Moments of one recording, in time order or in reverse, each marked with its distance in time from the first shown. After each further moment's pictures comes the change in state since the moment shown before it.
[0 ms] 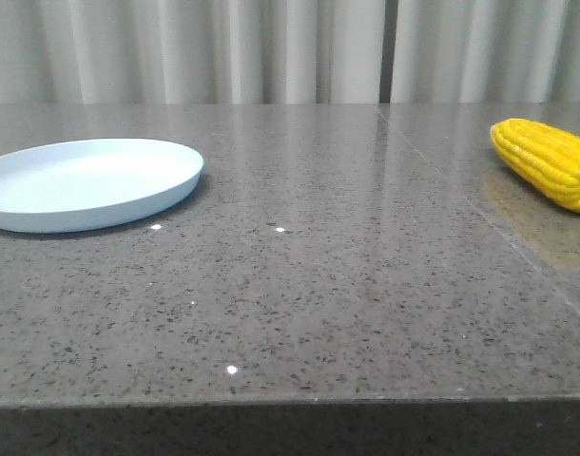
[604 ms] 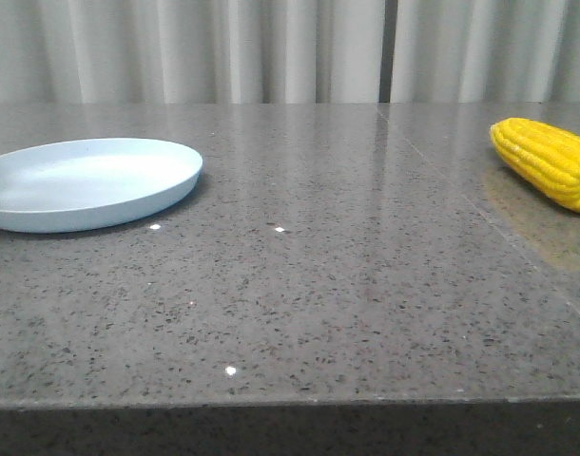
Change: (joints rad) left arm -0.163 0.778 -0.416 -0.030 0.375 0.000; right arm 0.000 0.000 0.000 0.000 0.000 0.000
